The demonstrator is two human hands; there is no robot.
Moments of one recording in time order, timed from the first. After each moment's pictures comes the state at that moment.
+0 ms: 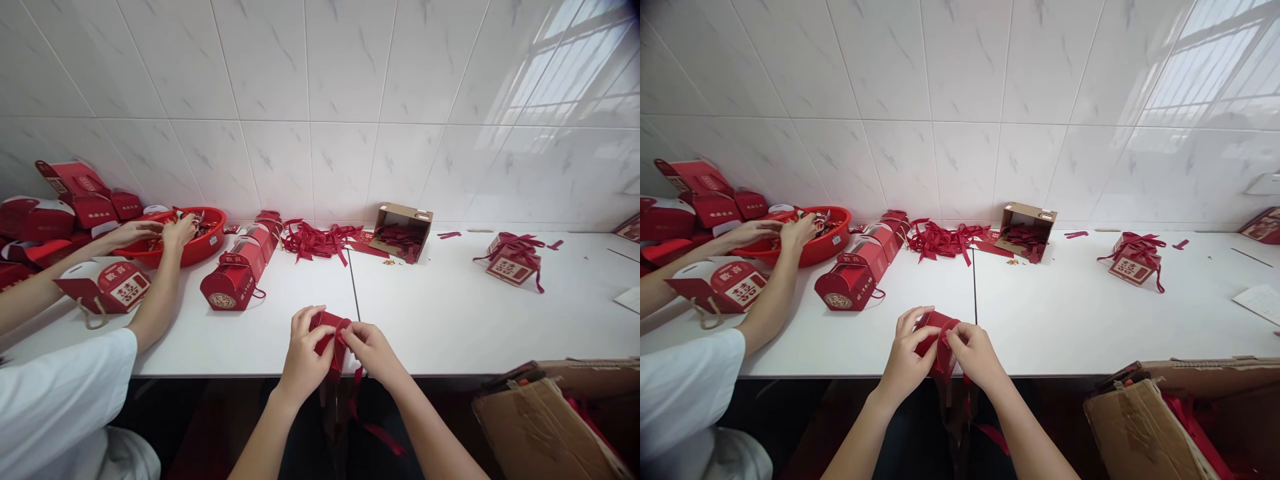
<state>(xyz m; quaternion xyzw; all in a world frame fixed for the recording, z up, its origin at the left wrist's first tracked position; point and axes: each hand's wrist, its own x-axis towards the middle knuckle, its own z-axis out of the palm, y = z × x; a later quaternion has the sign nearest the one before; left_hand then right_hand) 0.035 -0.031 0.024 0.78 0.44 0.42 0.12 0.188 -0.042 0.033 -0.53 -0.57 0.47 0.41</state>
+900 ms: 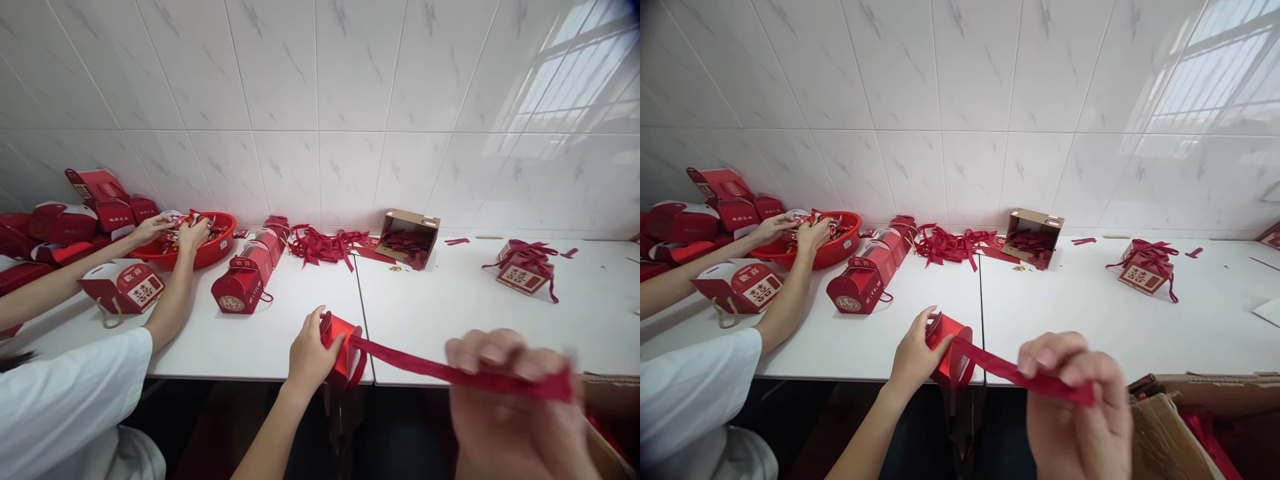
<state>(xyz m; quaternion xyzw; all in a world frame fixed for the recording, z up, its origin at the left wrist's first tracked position) 0.035 -0.020 0.021 0.68 0.57 0.39 0.24 0.218 -0.124 0.117 -0.26 -0.43 0.27 0.82</state>
